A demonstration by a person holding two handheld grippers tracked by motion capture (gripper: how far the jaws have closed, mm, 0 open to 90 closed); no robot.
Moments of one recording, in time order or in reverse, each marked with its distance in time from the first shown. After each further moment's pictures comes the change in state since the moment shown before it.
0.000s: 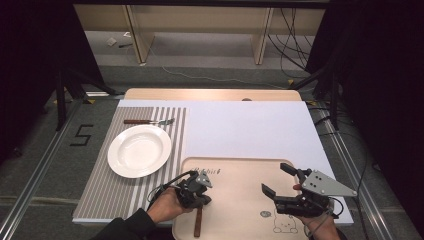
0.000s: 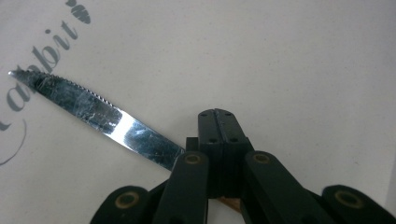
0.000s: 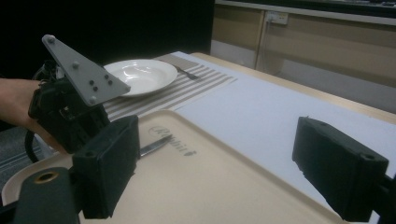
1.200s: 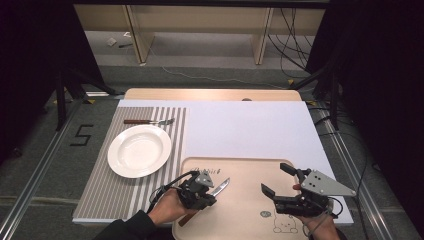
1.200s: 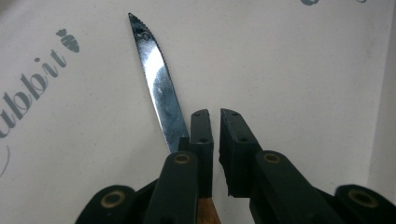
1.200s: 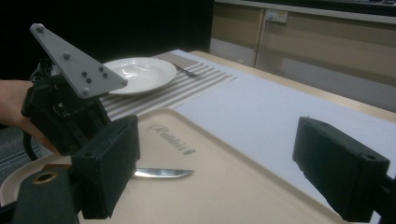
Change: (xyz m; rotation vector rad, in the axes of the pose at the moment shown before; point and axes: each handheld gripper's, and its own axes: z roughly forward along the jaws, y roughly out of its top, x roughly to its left) left arm -0.007 0.005 0.003 -0.068 -0.031 -0.001; right arm 0.000 0.000 0.001 0.008 -0.002 -0.002
